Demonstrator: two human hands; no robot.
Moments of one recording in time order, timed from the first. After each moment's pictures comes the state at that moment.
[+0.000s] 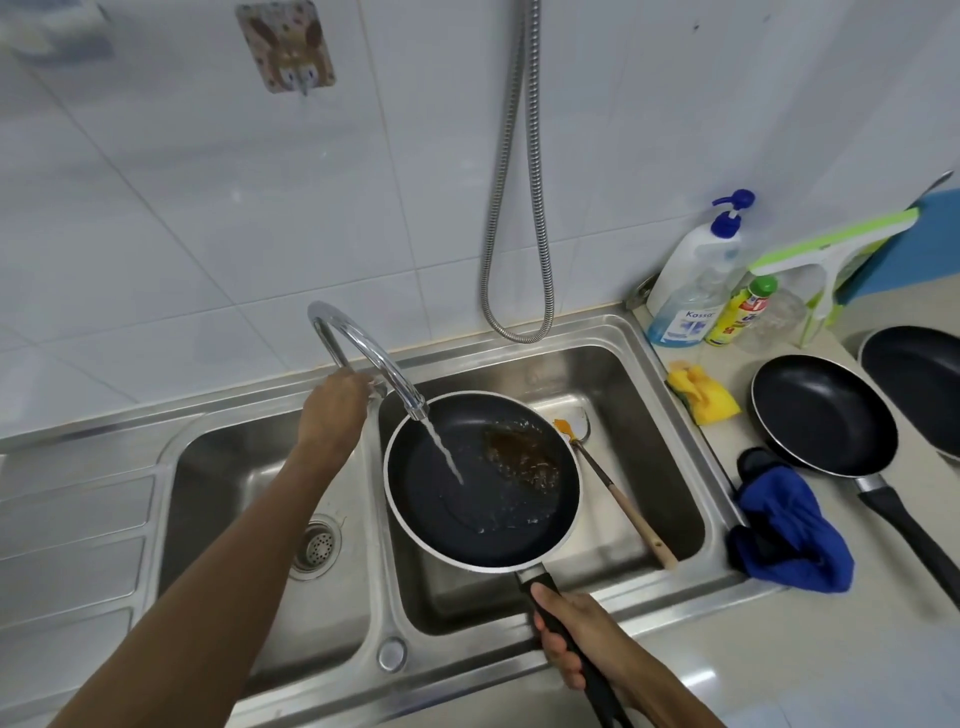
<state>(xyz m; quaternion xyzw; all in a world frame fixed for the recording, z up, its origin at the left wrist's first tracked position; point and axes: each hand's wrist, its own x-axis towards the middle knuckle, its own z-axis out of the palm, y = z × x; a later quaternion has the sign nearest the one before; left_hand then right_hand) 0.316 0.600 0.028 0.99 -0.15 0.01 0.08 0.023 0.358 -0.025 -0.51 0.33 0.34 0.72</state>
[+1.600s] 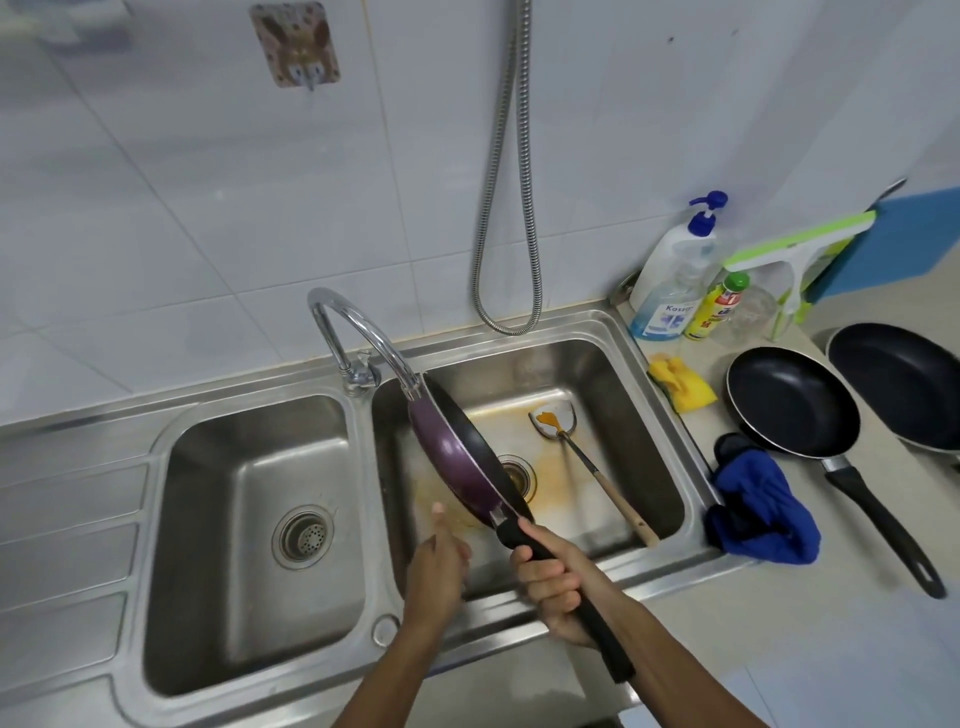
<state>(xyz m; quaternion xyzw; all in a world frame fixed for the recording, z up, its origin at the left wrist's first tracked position) 0.088 0.534 -0.010 0.77 0.20 -0.26 0.55 0.043 0.358 -0.012 -0.08 0.27 0.39 0.88</state>
